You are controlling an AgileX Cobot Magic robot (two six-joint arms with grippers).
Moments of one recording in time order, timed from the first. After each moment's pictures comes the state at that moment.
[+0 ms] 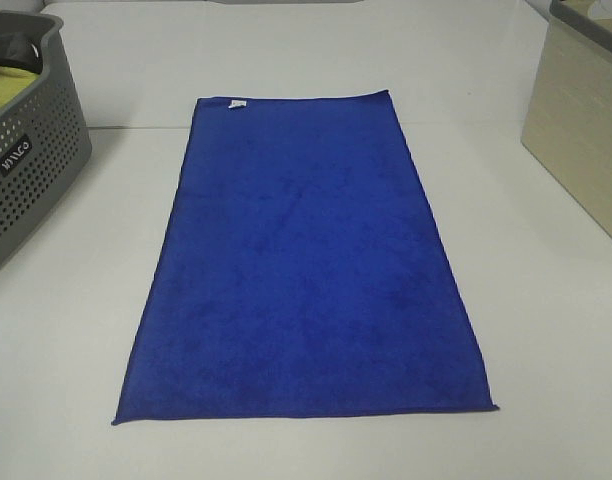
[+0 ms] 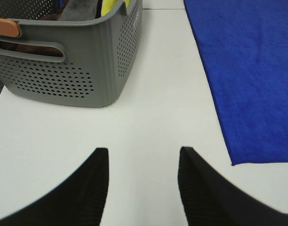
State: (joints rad) left arm 0.00 -0.01 -0.52 -0.02 1.08 -0.01; right arm 0.00 0.00 -0.46 0.16 1.11 -0.19
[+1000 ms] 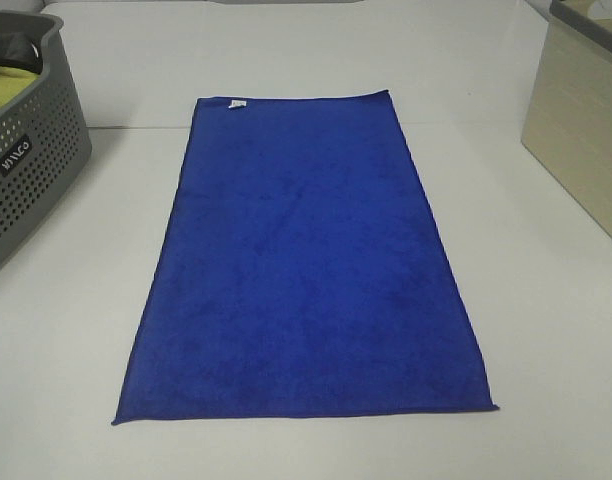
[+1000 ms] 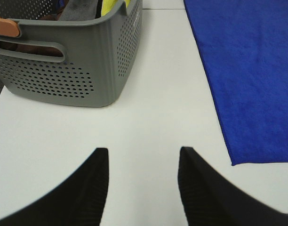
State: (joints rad) left arm 0.00 -0.01 -0.52 -0.02 1.08 -0.01; right arm 0.00 0.00 -0.46 0.16 1.11 -0.19
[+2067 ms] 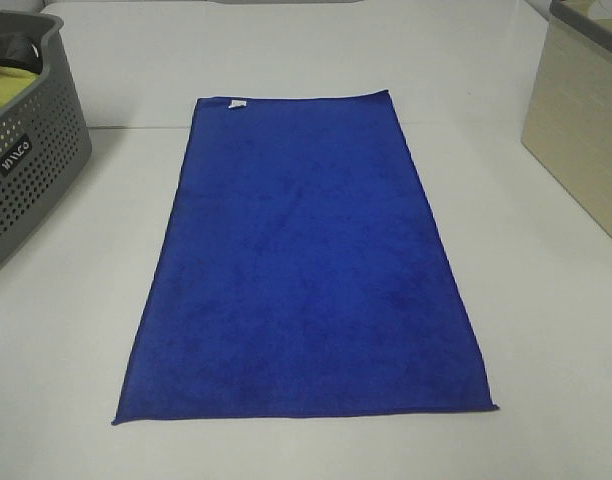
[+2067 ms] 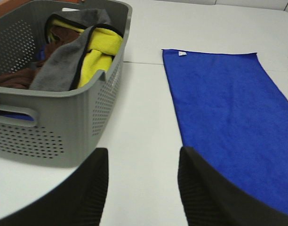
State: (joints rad) left arm 0.00 0.31 -0.50 -0.19 0.67 -0.03; right arm 0.00 0.39 -0.48 0.16 0.79 -0.14
